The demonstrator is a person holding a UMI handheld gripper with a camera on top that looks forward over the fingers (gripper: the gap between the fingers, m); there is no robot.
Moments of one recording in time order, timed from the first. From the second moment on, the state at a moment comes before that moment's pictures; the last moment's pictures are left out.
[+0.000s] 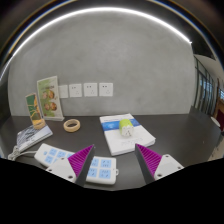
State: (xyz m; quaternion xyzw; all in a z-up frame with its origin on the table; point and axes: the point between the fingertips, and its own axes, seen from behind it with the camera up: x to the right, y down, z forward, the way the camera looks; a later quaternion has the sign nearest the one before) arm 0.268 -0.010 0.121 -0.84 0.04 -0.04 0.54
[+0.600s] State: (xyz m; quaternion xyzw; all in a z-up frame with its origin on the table) arm 0.201 -0.261 0.121 -0.84 0.02 -0.06 0.55
